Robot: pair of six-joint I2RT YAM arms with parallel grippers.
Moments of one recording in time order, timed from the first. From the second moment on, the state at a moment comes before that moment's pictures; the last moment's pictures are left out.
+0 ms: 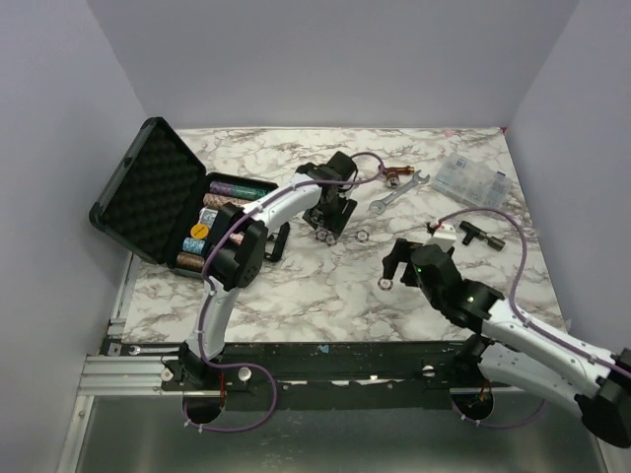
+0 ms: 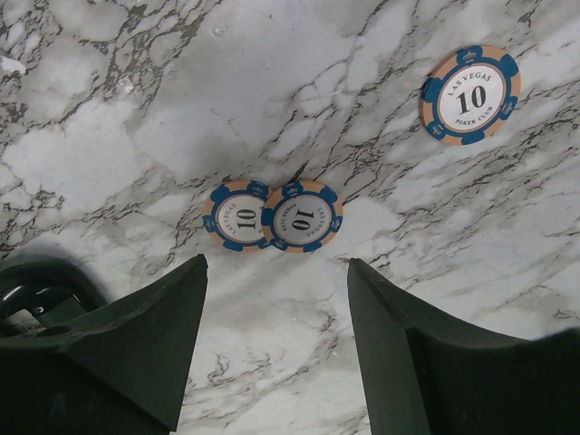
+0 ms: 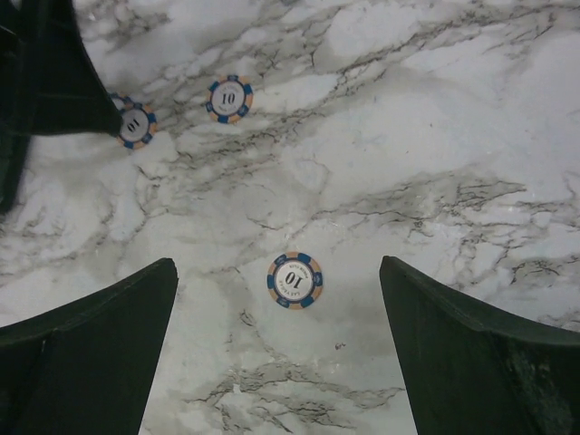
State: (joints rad) left arm -0.67 2.19 1.85 -0.89 0.02 -0.14; right arm 0.78 0.78 0.49 -0.27 0.53 0.65
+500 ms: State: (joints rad) left arm -0.52 1.89 1.80 -0.88 0.14 -0.18; right arm 0.78 1.47 0.78 -0.32 0.37 0.68
